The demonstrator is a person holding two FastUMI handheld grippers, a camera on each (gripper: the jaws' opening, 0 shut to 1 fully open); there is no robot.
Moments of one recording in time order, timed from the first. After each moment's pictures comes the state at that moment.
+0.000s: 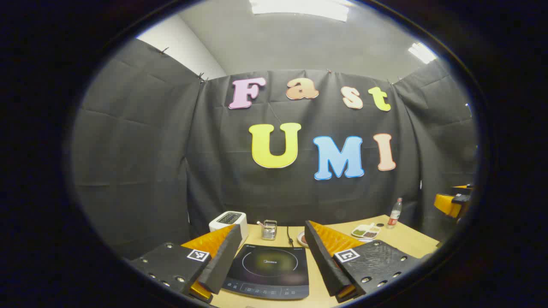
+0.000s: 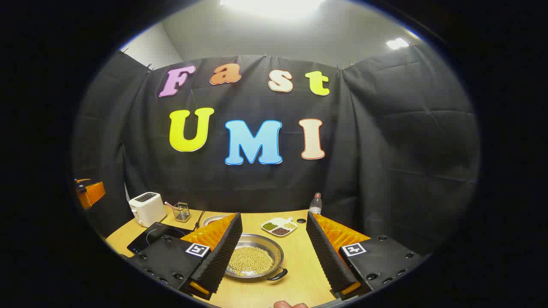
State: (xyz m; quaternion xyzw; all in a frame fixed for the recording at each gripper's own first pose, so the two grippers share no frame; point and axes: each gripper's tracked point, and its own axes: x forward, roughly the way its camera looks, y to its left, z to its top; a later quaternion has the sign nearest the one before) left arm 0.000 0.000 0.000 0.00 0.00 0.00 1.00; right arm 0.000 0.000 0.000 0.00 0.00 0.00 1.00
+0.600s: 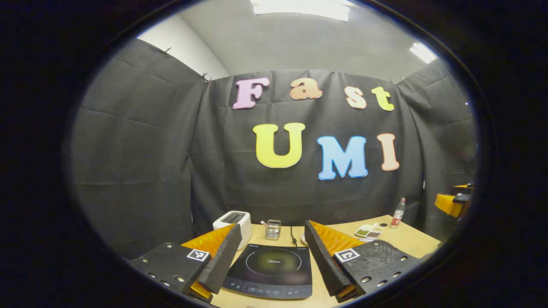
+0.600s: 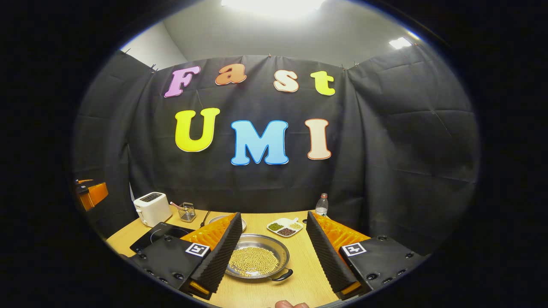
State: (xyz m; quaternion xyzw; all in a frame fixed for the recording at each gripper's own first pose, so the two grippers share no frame) left arm -0.003 0.009 0.000 0.00 -0.01 0.01 1.00; right arm 0.003 0.010 0.003 -0.01 -0.01 0.02 1.00
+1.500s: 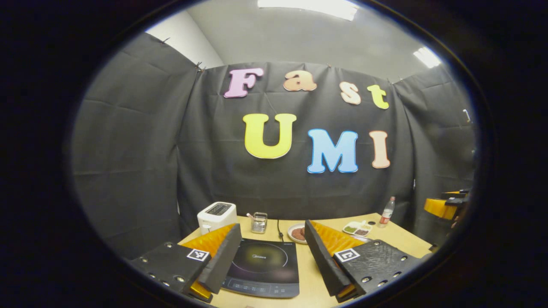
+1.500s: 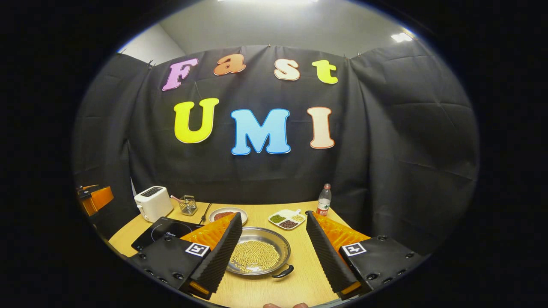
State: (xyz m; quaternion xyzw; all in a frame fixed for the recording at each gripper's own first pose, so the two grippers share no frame) left arm 0.017 -0.011 -0.022 -0.03 0.03 -0.03 1.00; right arm 0.022 0.010 -0.013 0.00 0.04 0.03 1.00
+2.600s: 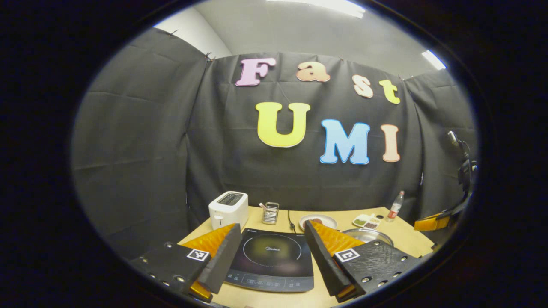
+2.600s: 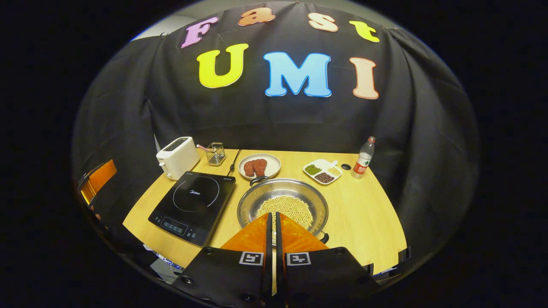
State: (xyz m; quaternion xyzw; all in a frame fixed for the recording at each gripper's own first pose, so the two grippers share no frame) left arm 0.026 0.032 -0.046 -0.03 0.07 -0.01 1.00; right arm 0.035 0.081 -0.102 -0.02 0.26 0.14 0.96
